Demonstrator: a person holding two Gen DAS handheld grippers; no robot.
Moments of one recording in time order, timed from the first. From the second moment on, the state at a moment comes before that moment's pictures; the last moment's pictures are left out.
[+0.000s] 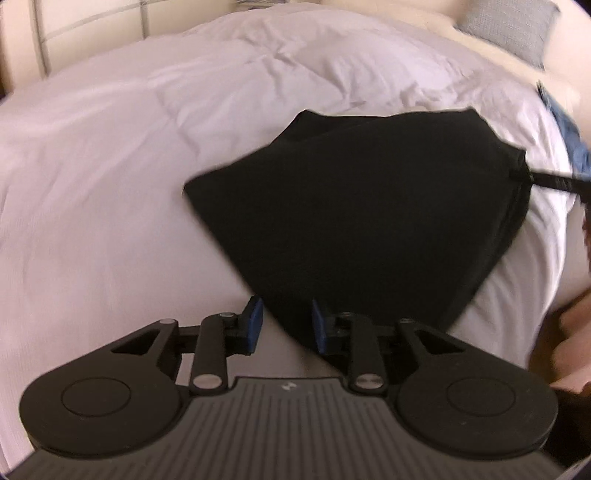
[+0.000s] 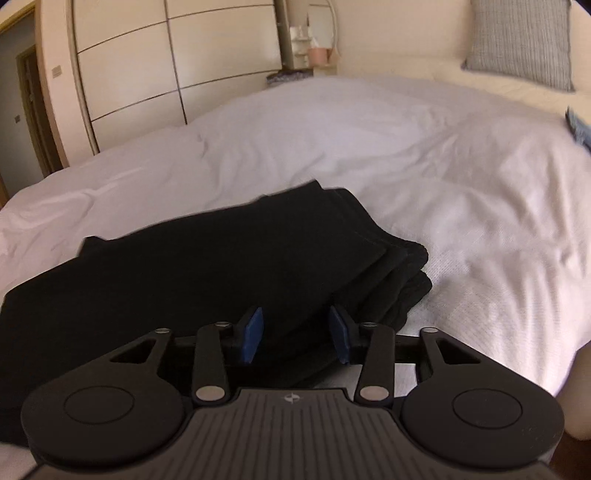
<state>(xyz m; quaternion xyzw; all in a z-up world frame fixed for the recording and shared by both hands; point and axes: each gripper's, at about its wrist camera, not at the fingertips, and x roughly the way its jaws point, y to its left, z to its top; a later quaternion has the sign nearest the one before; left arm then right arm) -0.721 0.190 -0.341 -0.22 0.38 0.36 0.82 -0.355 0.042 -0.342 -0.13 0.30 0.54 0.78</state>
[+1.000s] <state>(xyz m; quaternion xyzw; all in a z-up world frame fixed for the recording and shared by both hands) -0.807 0.136 -0.310 -0.29 0.35 0.44 0.77 -0.635 -0.015 -0.362 -0.42 -0.08 0.70 0.57</state>
